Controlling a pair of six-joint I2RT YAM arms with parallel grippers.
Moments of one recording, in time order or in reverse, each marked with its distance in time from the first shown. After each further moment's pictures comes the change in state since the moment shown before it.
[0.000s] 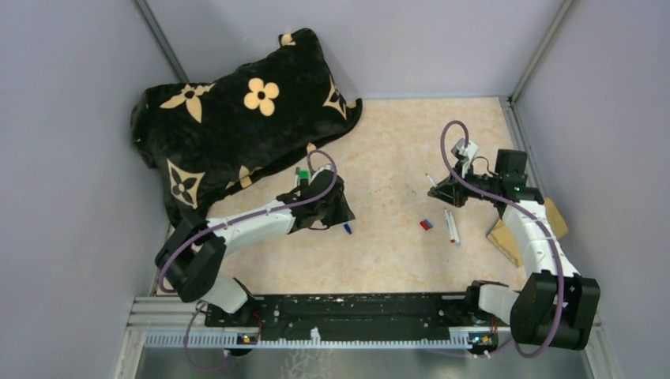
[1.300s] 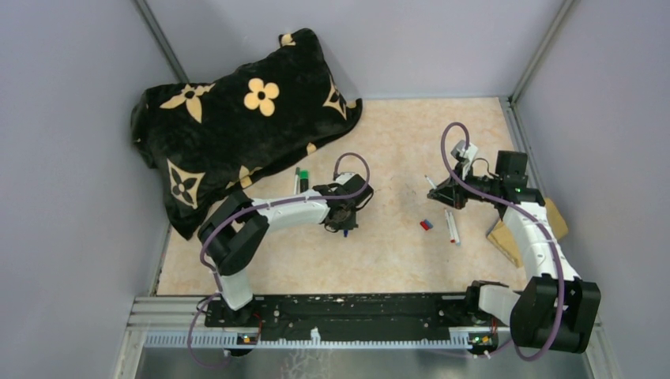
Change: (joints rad) left arm -0.105 0.352 0.308 -0.322 -0.231 0.135; right arm 0.000 -0.016 0.000 -0.037 -0.027 -0.022
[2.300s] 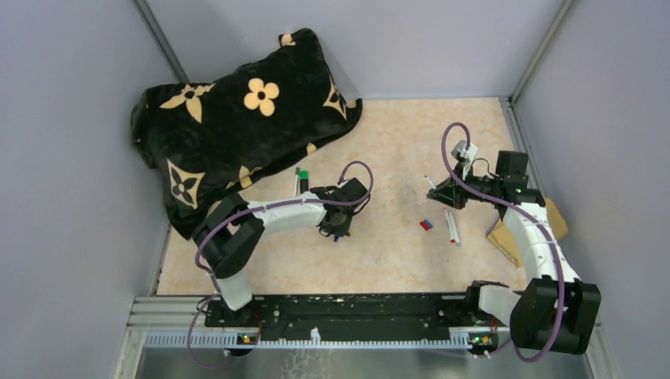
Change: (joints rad) left arm -0.008 -0.042 -0.043 -0.059 0.036 0.251; right arm 0.000 -0.010 0.000 -0.002 -0.014 0.000
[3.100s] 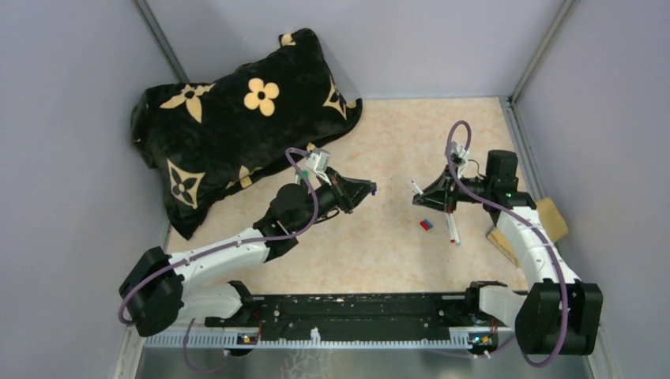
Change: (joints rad) left arm 0.005 -0.590 -0.439 1.144 0.233 -0.058; right arm 0.083 -0.017 -0.048 0.149 -0.224 0.191
